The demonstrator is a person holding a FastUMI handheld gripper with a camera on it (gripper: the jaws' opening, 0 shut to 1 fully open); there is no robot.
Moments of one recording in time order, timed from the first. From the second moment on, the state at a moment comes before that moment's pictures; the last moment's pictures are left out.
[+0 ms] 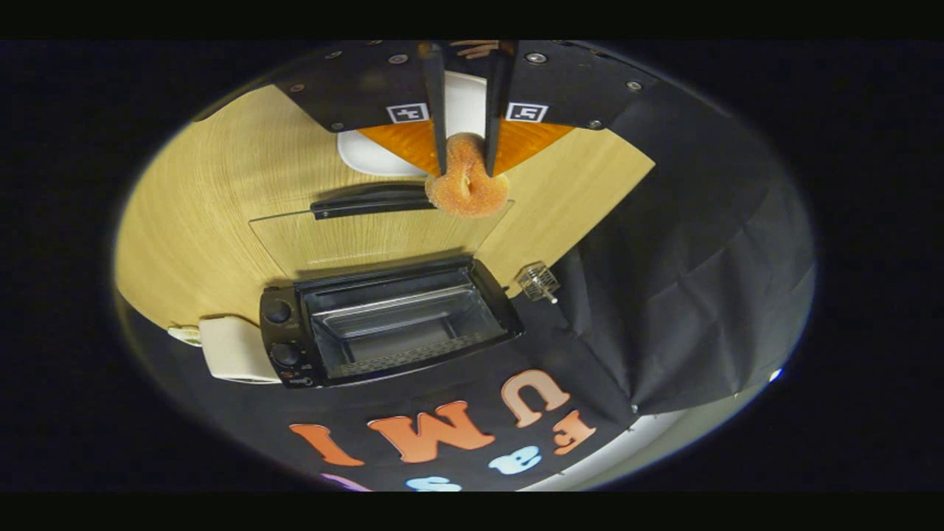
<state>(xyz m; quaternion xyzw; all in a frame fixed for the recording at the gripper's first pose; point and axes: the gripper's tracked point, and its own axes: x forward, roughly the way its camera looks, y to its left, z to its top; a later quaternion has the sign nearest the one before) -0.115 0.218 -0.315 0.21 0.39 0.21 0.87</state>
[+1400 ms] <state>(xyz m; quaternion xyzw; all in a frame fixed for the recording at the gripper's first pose) 0.122 0.228 -0.334 0.40 0.33 0.08 0.85</state>
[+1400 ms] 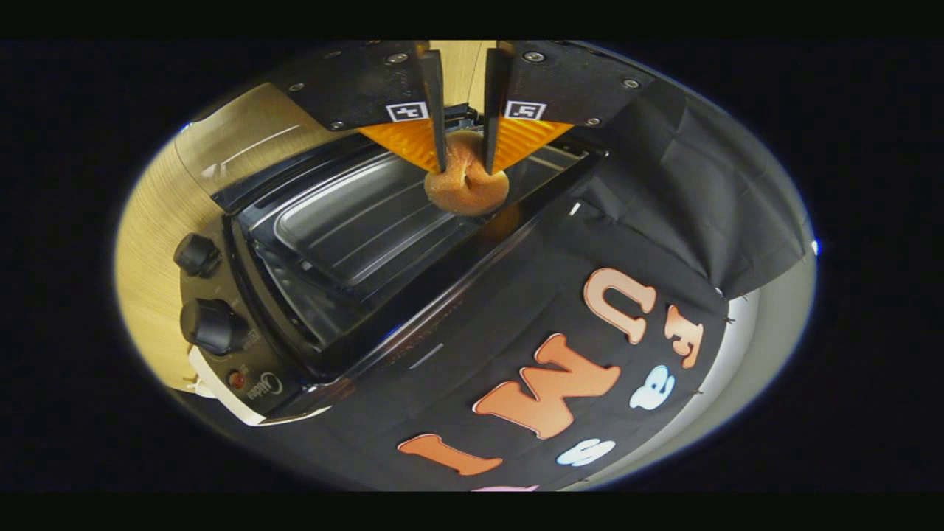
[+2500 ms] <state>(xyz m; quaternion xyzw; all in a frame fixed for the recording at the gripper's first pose) 0.096 0.199 -0.305 0.20 0.27 0.07 0.94</state>
